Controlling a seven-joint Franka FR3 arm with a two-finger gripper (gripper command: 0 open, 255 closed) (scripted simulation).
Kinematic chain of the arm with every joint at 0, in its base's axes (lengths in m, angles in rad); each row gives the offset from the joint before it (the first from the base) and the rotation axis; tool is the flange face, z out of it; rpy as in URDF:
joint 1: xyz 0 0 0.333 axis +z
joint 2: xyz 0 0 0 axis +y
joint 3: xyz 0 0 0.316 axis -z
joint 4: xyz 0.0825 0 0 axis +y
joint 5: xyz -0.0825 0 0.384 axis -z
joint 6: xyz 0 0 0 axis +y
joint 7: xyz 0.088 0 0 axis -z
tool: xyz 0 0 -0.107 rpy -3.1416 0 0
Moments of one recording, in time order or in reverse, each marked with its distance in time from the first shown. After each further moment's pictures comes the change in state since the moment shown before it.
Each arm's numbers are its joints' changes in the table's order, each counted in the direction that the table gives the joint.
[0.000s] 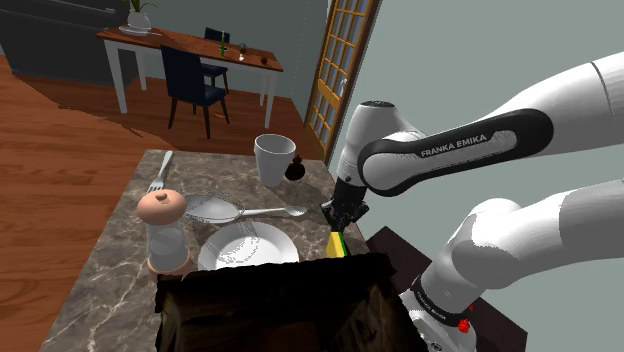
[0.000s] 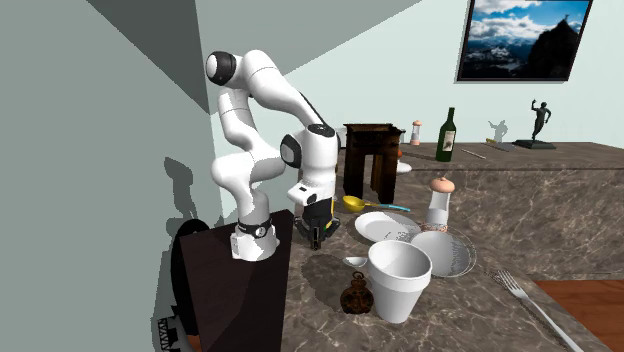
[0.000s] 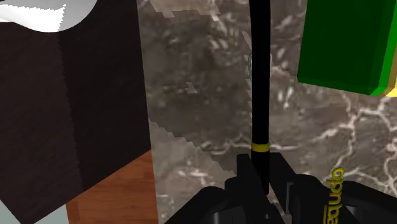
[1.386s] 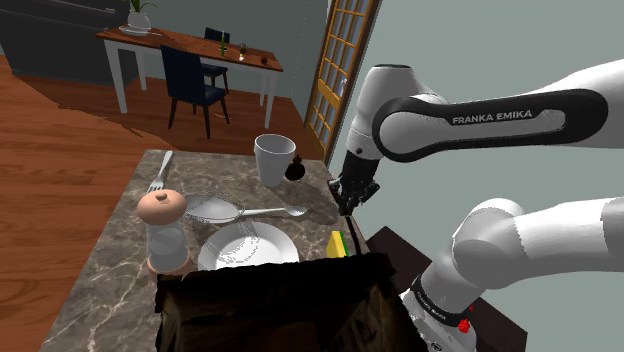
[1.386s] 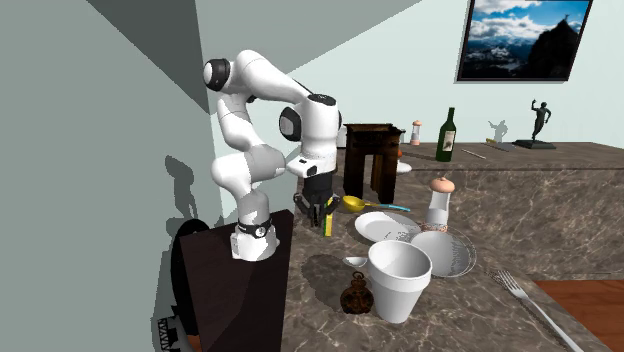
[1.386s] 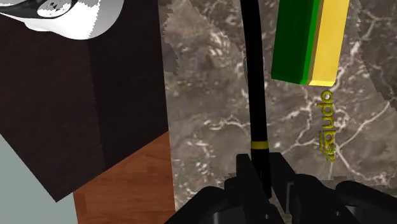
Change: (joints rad) arm -0.005 -0.148 0.045 -0.111 0.039 0.259 0.009
